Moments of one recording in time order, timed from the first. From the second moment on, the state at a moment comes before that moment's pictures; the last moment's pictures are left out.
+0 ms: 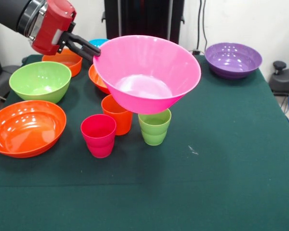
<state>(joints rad) -1.43 -0.08 1.25 1.63 -0.38 1.09 1.64</state>
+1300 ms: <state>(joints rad) -1.43 -0.07 1.22 1.56 -0.38 1.17 1.50</state>
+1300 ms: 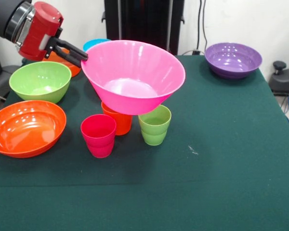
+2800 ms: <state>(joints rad) -1.43 -0.03 1.20 1.53 -0.38 1.18 1.49</state>
